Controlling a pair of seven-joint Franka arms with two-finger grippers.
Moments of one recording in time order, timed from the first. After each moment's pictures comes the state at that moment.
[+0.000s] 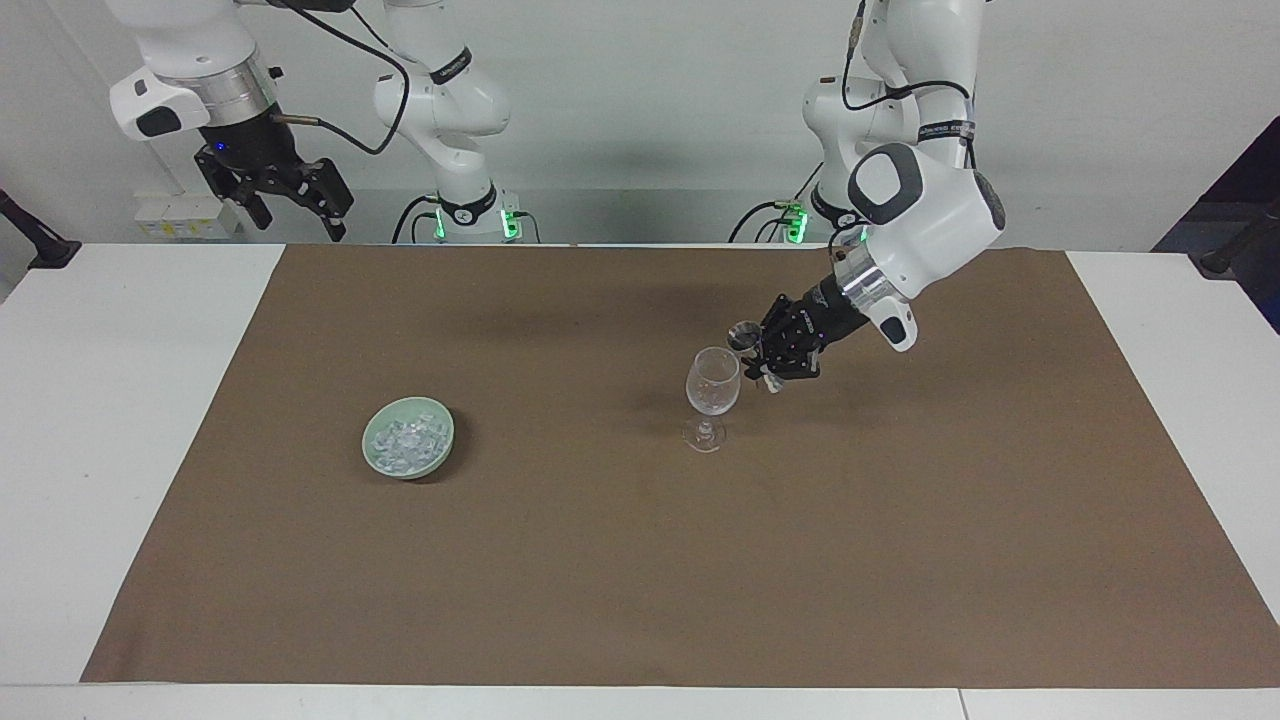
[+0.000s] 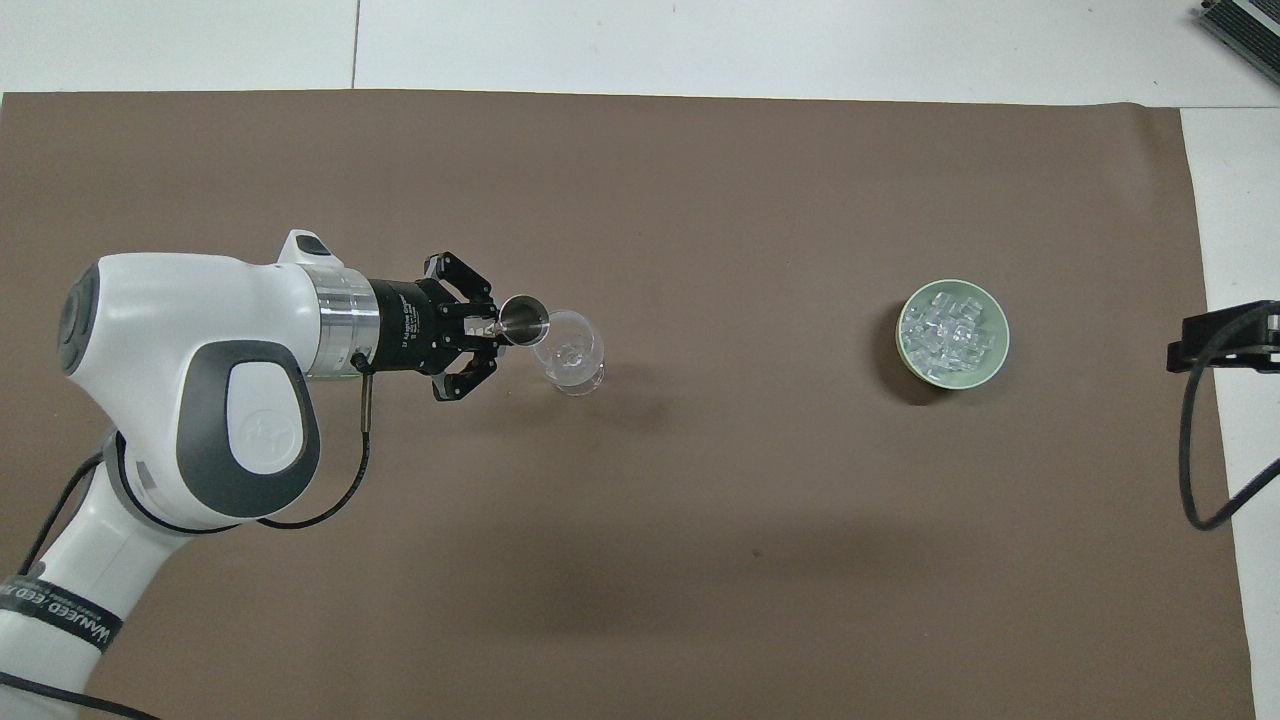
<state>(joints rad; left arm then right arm) -0.33 0.06 -0.04 -2.02 -0.79 2.31 -1.43 -0.08 -0.08 0.03 -1.57 -0.02 1.47 0.15</state>
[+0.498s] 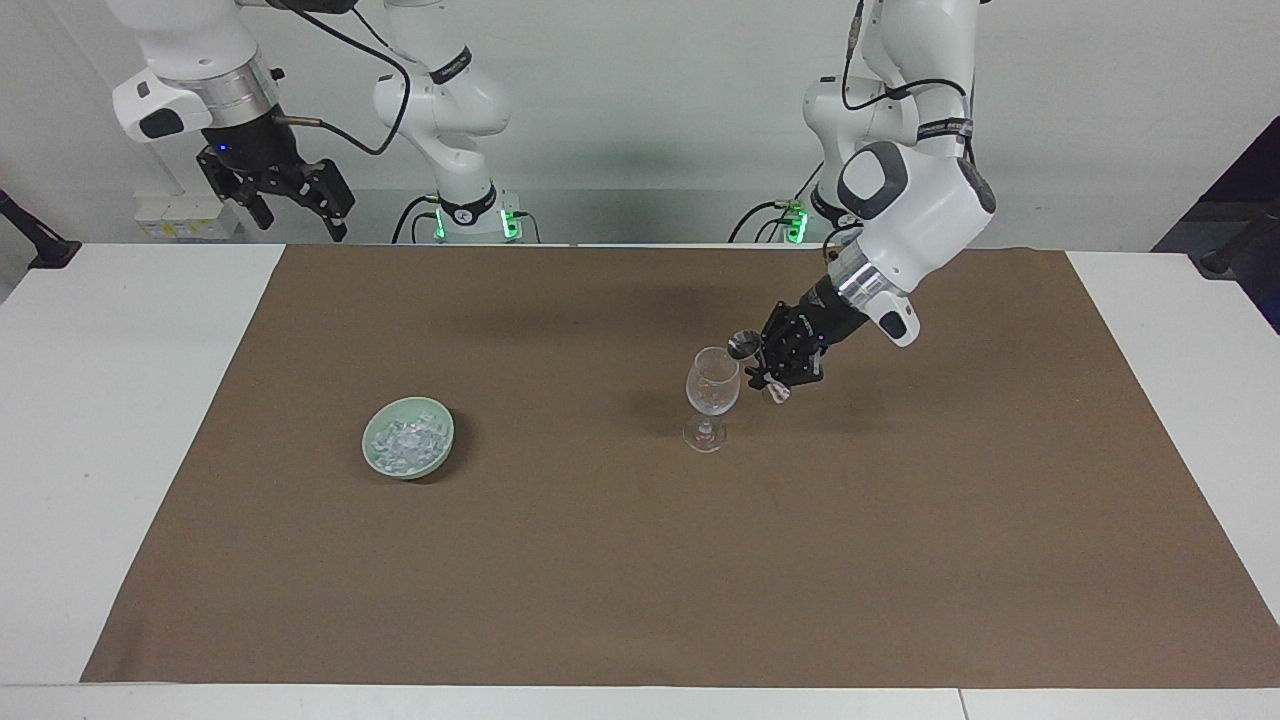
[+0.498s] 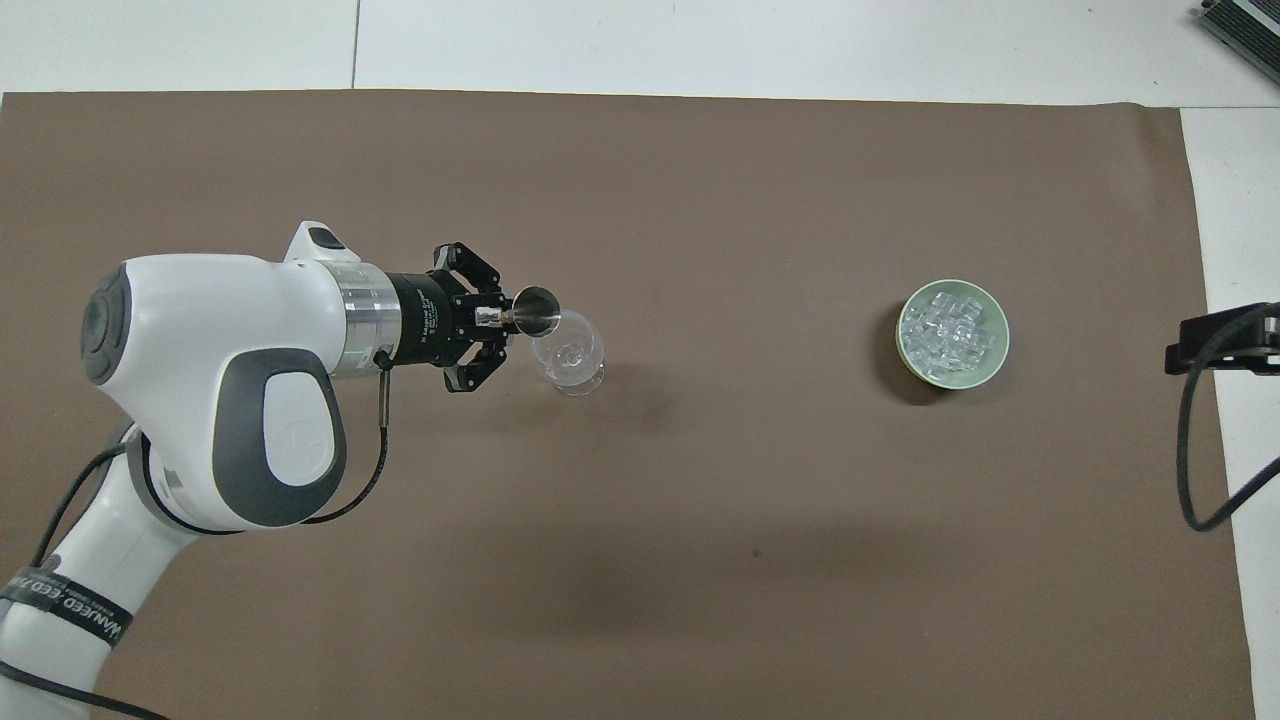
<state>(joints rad) -0.36 0.07 -0.04 -2.01 -0.71 2.37 -1.48 -0.08 -0.08 0.03 -1.57 -0.02 1.47 0.15</state>
